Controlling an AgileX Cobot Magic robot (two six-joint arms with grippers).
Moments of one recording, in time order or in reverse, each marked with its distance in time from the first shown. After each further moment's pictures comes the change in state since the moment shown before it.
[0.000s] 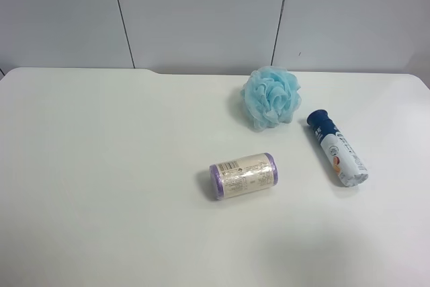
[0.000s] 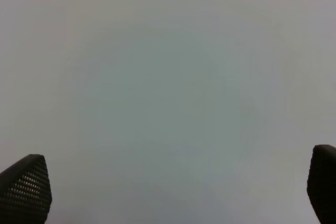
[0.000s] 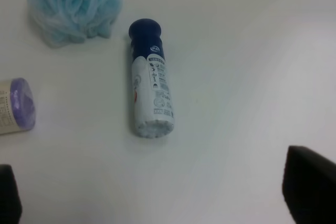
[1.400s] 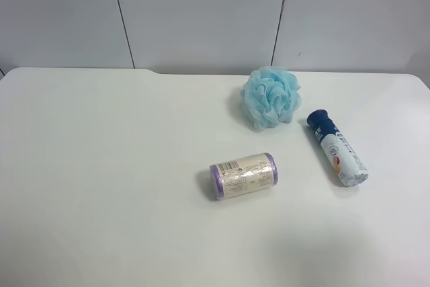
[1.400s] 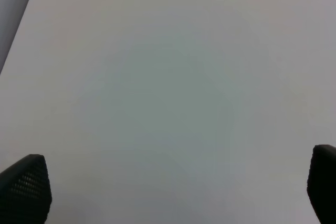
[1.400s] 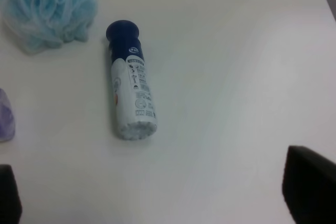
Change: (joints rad) left arm 0.105 0.000 0.000 -0.001 0.000 0.000; right arm -0.076 0.000 0.000 0.000 -0.003 0.000
